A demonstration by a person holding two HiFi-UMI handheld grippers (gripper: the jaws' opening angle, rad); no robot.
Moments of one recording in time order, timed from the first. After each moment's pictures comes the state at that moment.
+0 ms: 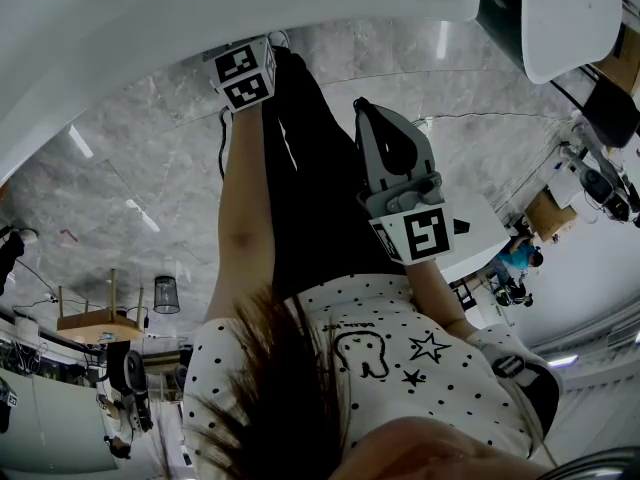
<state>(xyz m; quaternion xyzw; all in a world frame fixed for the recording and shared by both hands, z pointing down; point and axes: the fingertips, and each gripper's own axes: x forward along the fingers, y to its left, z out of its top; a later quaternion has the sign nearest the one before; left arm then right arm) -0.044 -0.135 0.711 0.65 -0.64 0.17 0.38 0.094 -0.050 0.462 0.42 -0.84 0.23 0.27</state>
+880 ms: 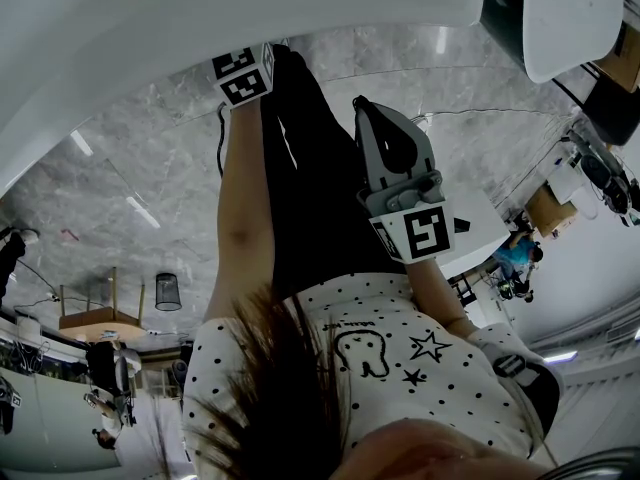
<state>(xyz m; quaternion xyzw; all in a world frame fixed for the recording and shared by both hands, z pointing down) -0.047 -0.144 0.717 0.65 -0.64 0.16 0.38 0.092 -0.053 0.468 0.42 -0.83 0.23 0.27</state>
